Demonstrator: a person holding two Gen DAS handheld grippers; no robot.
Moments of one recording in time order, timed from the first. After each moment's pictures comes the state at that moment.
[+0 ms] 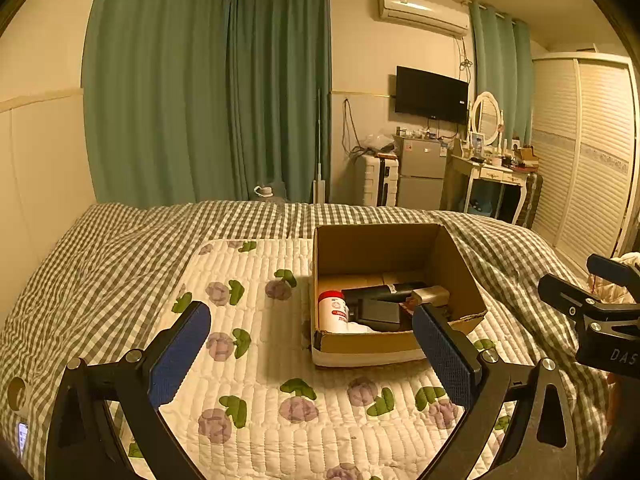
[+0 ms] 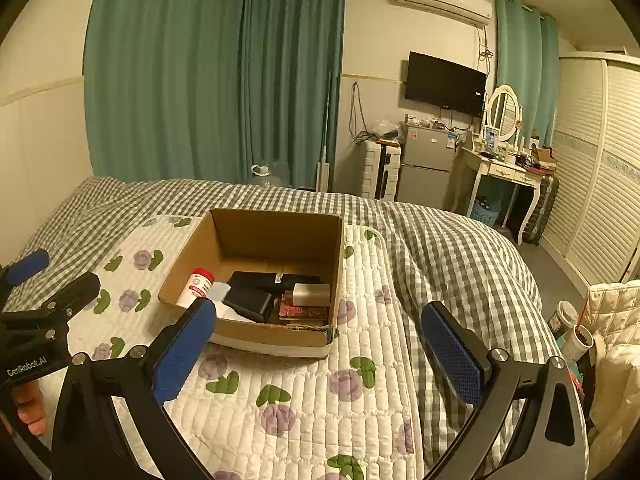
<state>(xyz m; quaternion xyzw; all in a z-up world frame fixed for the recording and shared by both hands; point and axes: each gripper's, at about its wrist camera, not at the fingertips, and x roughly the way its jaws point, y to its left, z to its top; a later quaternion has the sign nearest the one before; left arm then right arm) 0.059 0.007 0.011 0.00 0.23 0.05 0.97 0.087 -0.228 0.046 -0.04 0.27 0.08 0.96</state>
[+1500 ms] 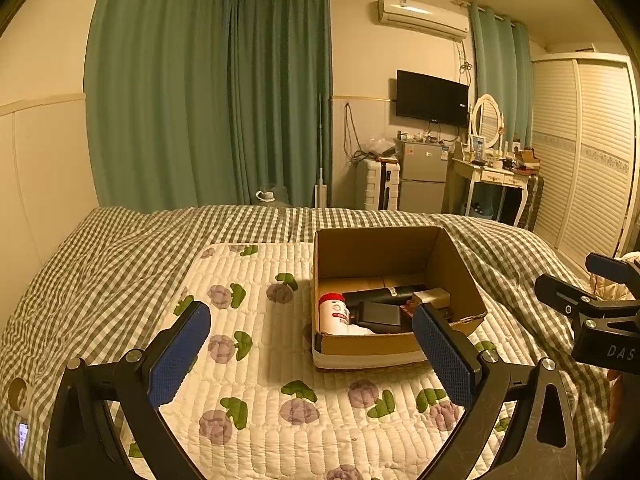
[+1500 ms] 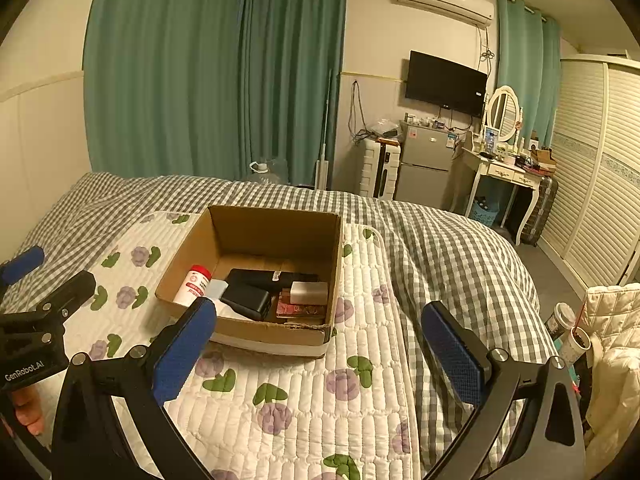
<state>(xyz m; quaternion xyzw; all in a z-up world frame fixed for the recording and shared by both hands) 0.056 0.003 0.011 0.00 0.22 0.05 0.97 0.088 -0.234 0.044 -0.05 0.27 0.09 0.96</state>
